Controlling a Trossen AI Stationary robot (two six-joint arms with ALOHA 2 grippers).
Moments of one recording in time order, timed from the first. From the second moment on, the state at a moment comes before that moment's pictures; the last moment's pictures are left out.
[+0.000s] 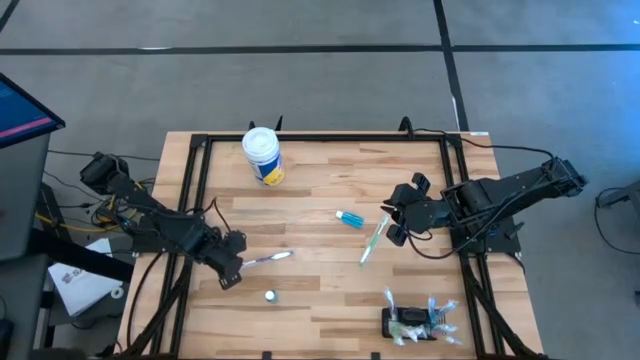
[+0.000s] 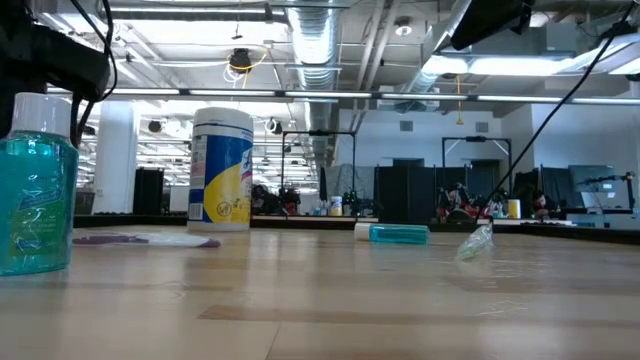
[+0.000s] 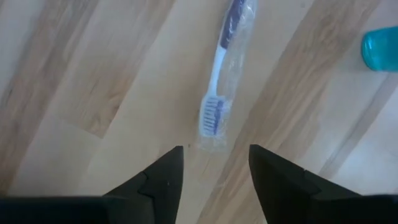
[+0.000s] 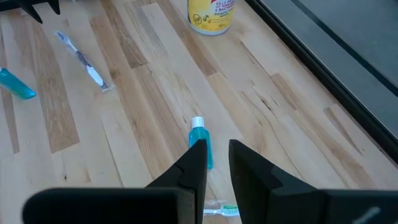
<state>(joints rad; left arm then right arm) -0.58 1.19 0.67 -0.85 -0.09 -1.10 0.32 1.17 1.13 -0.89 0.60 0.57</state>
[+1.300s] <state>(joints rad) -0.64 1.24 0.47 -0.54 -0.16 -1.11 0.32 1.17 1.13 -0.89 0.60 0.57</state>
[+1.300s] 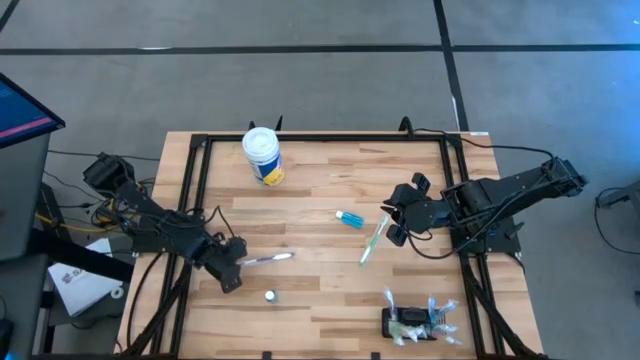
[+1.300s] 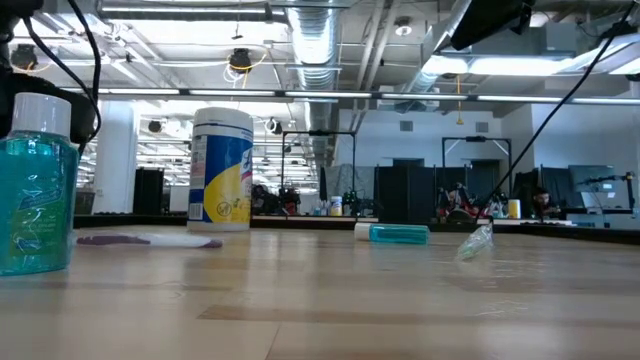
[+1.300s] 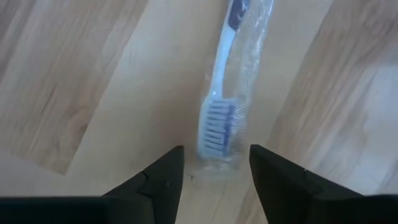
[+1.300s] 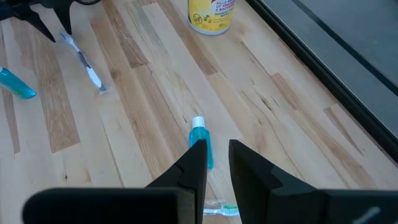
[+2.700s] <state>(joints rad) -0.63 1.23 0.67 -0.54 -0.15 -1.07 0.32 1.17 1.13 -0.88 0.60 0.51</state>
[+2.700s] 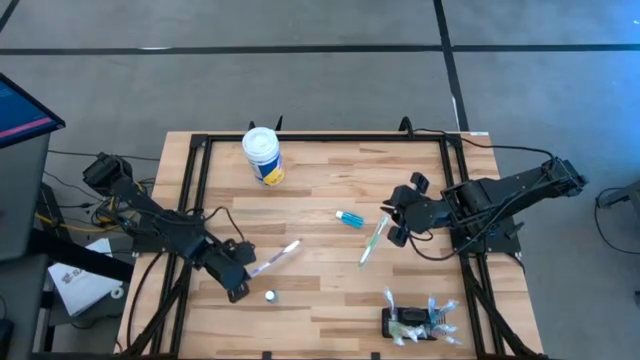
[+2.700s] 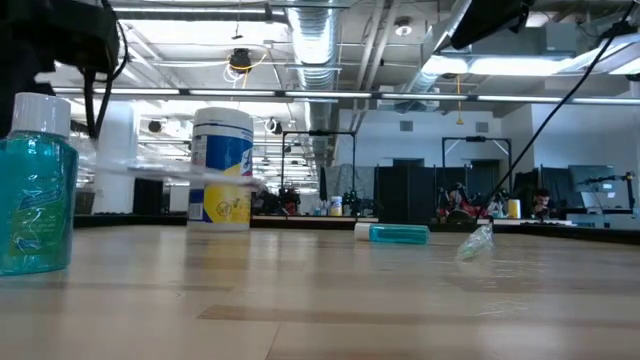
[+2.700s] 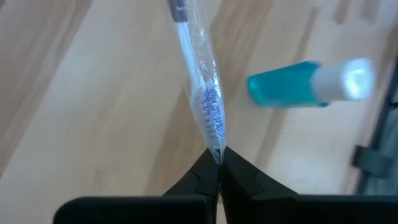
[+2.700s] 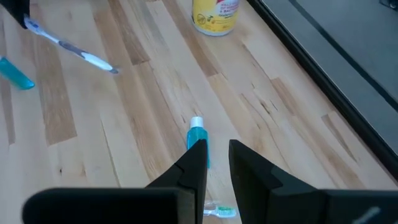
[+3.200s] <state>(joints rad) -0.50 1.24 0.79 -0.52 -0.06 -1.03 0.36 1.28 1.13 -0.73 0.41 0.23</state>
